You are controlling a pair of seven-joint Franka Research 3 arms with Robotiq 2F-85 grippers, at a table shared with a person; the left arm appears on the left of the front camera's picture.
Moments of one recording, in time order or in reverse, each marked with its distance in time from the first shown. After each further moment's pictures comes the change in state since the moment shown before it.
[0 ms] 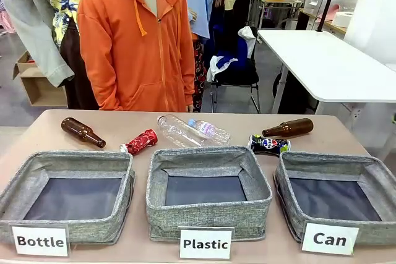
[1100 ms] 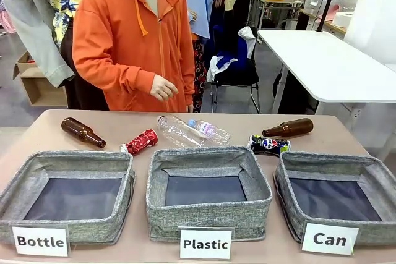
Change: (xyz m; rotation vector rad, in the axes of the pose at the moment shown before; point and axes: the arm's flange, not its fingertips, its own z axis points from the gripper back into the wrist) left arm -0.019 0.037 0.007 -0.017 -0.098 0.143; right arm -0.019 -0.036 0.018 0.010 -0.097 -0.207
